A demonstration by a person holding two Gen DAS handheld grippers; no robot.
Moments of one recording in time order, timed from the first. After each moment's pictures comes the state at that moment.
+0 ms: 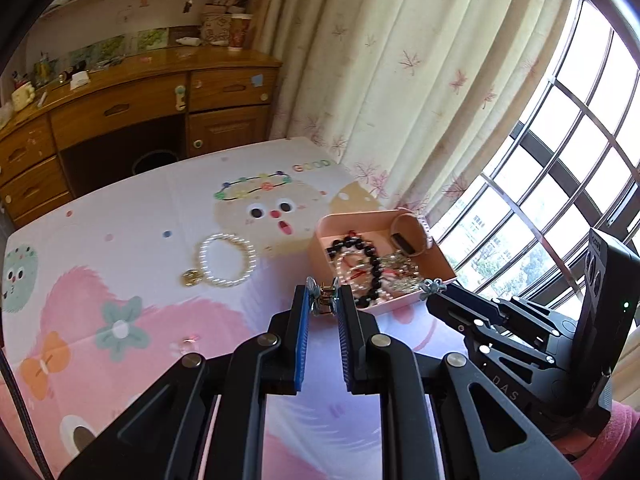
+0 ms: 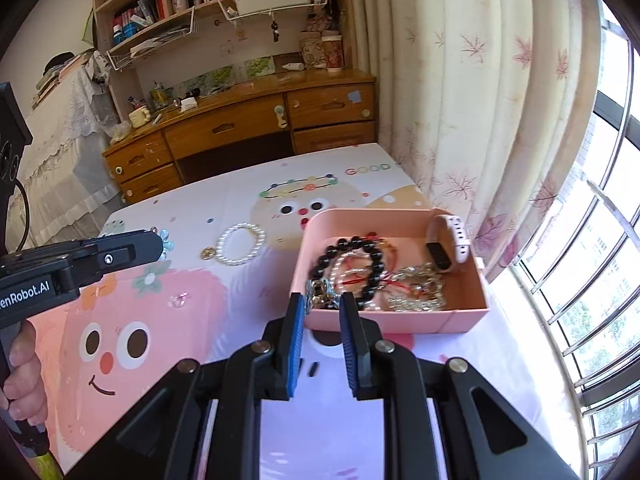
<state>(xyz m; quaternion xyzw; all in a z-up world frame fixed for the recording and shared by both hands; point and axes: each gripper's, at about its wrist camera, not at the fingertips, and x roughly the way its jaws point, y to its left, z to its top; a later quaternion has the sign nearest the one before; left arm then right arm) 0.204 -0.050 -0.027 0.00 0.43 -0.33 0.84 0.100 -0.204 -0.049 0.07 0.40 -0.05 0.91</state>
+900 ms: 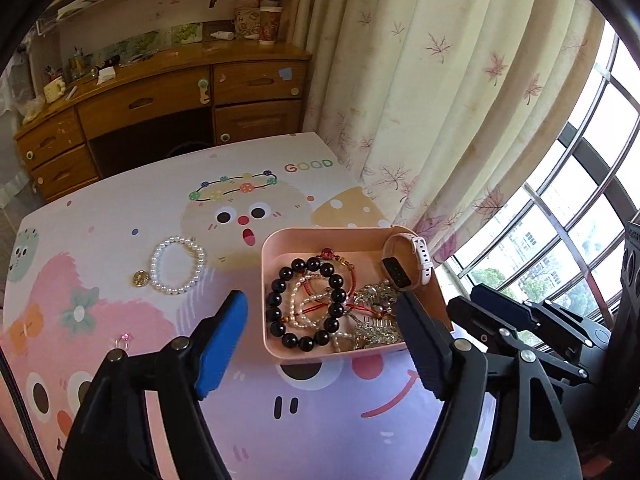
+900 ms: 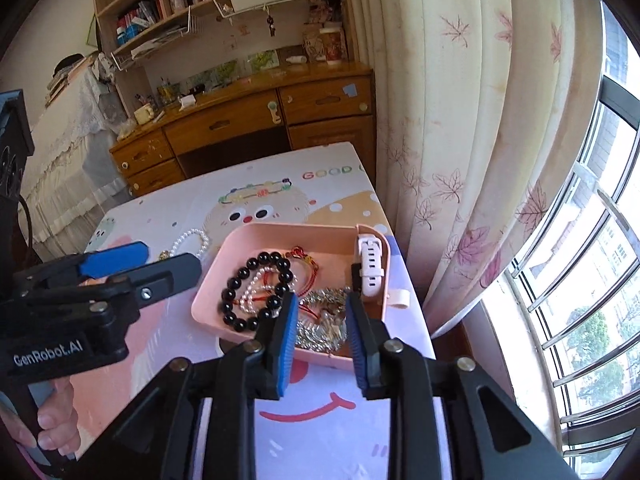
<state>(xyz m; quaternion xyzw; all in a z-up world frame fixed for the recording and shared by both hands) 0.200 -0.168 -0.043 0.01 0.45 -0.20 0.87 0.119 -0.318 -0.052 0.08 0.41 0.01 0.91</state>
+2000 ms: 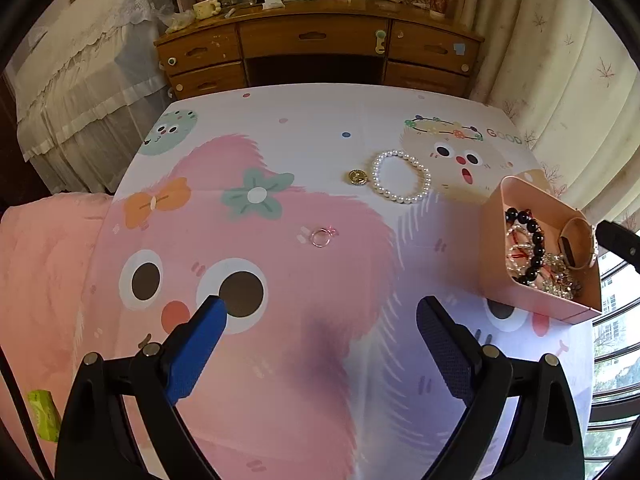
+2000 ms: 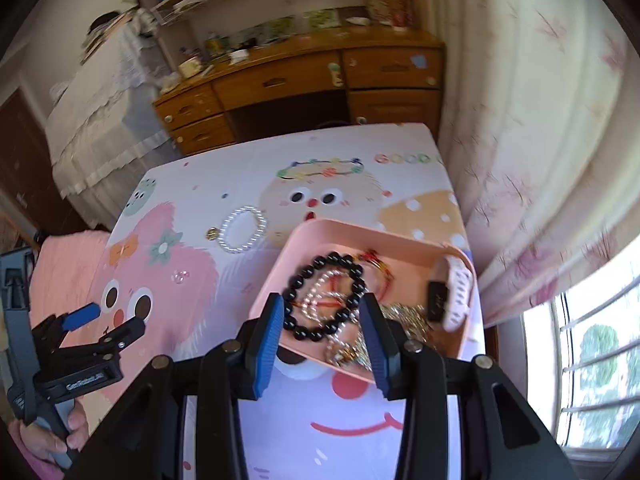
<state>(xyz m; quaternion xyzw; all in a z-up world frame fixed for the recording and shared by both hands) 0.177 -0.024 -0.091 -0.02 0.51 0.04 0.86 0.176 -0.268 -0.042 0.04 0.48 0.12 0.87</state>
